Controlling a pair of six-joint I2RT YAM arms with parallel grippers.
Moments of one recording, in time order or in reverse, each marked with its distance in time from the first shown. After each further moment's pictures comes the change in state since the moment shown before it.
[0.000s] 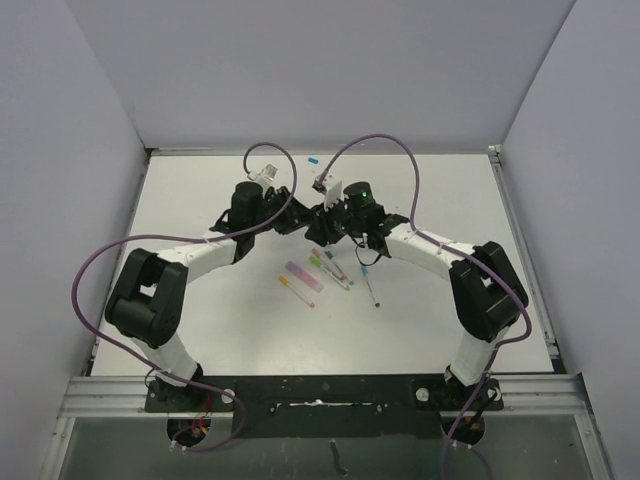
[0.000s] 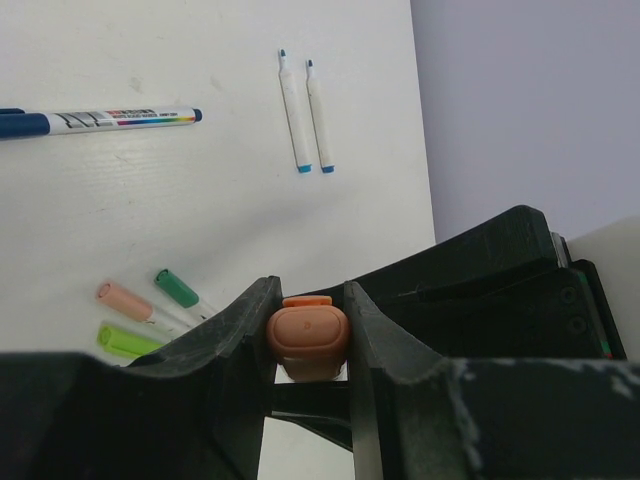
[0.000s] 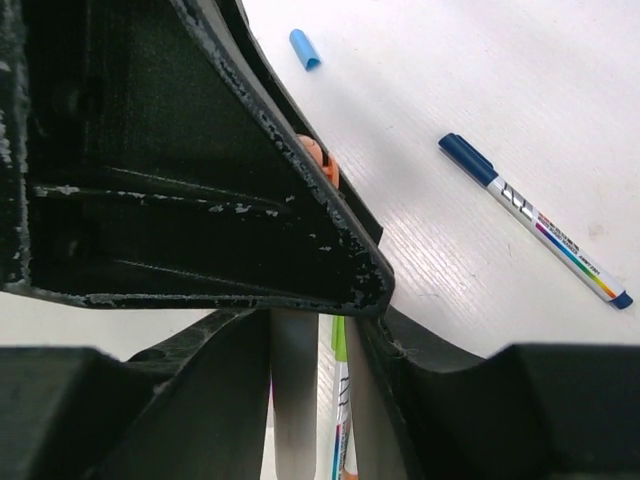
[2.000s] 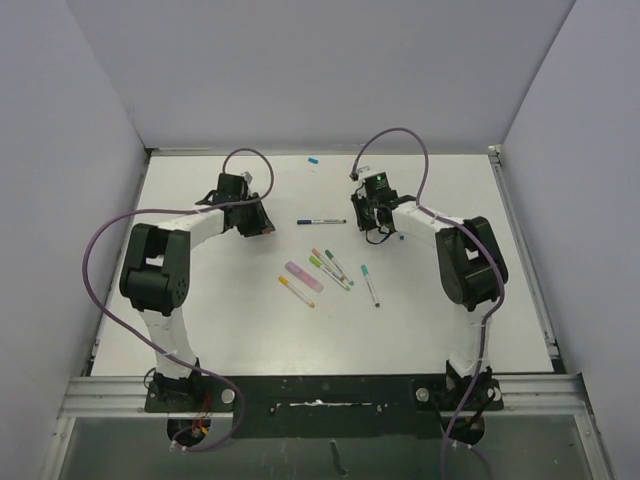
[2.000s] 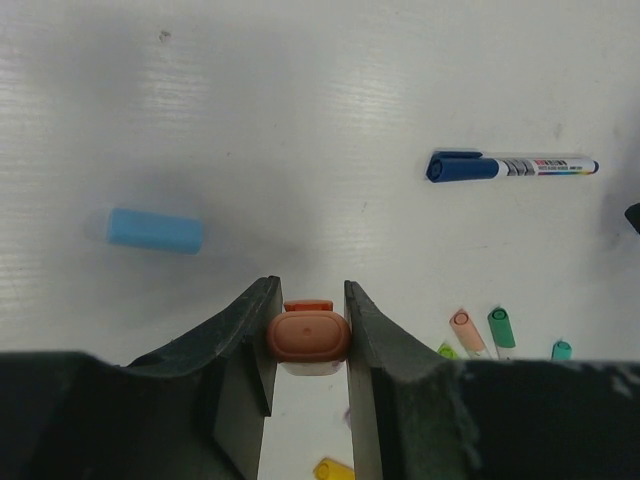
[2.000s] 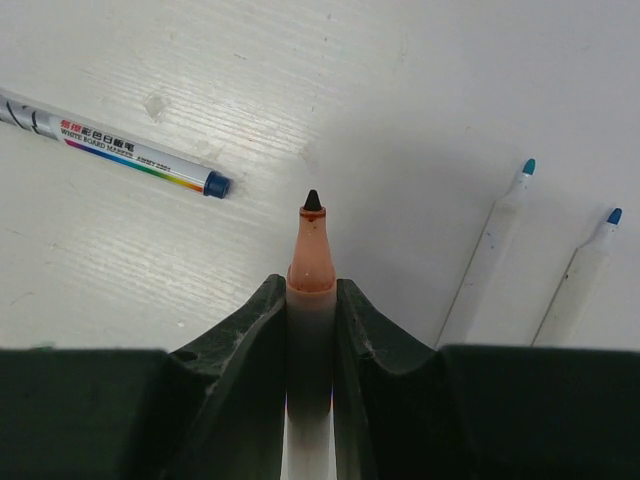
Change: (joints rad) left arm 0.206 0.222 0.243 -0.552 -0.184 0.387; right arm -0.203 0.230 0.180 -0.260 0.403 -0.038
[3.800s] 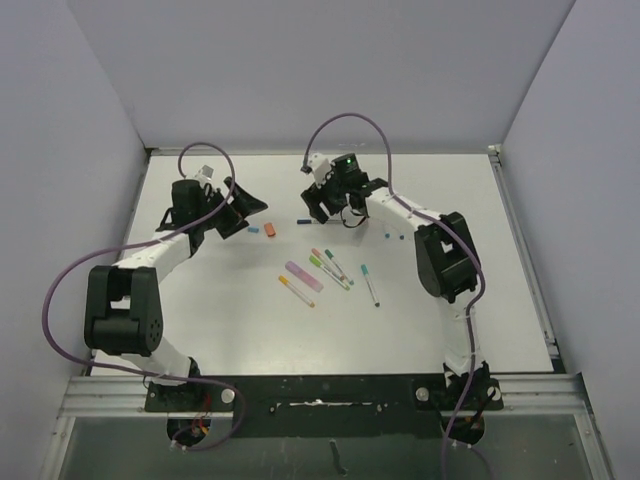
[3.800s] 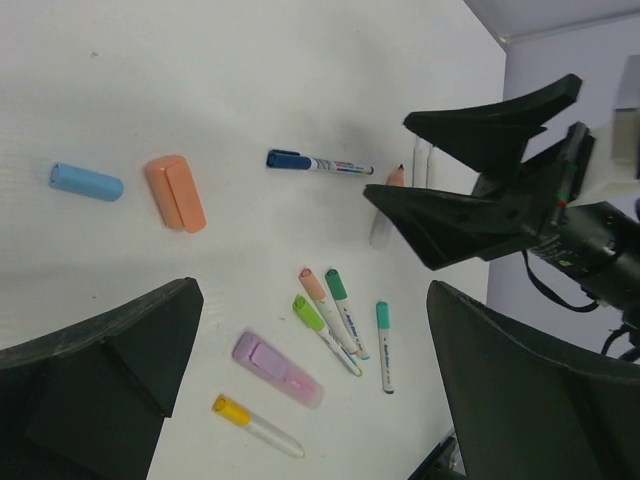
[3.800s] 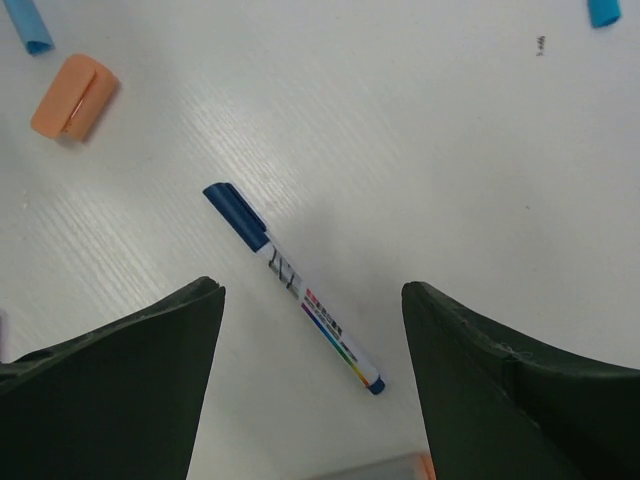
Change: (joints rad) left arm 0.159 -0.322 -0.295 0.325 0.272 -0.242; right arm 0.098 0.145 0.328 -0.031 -0.280 -0.329
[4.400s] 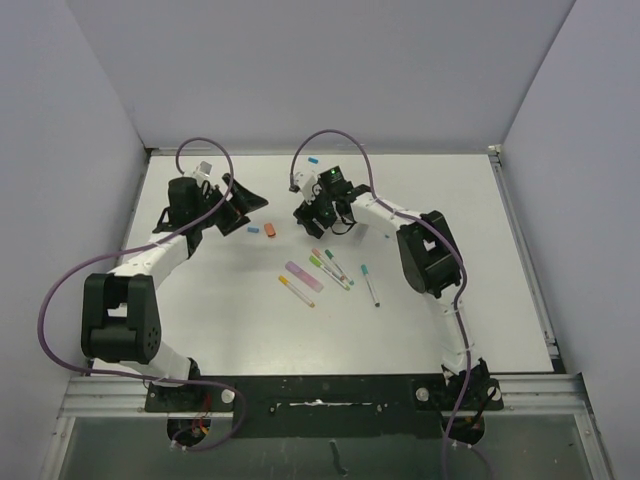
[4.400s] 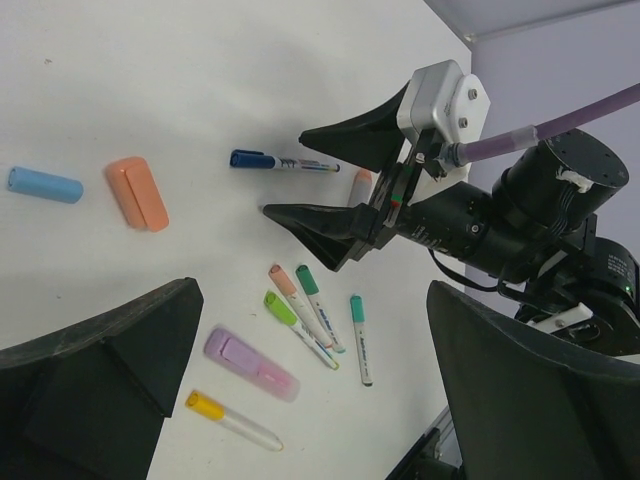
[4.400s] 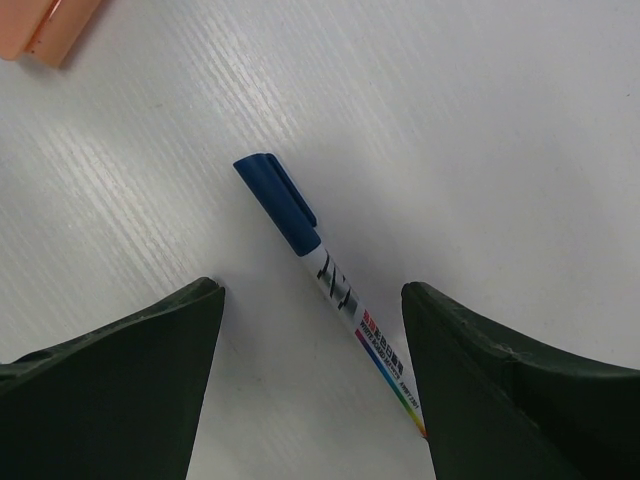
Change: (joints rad) left arm -0.001 -0.051 0.000 0.009 0.037 -0.032; right arm 0.058 0.161 0.108 -0.122 0.017 -0.103
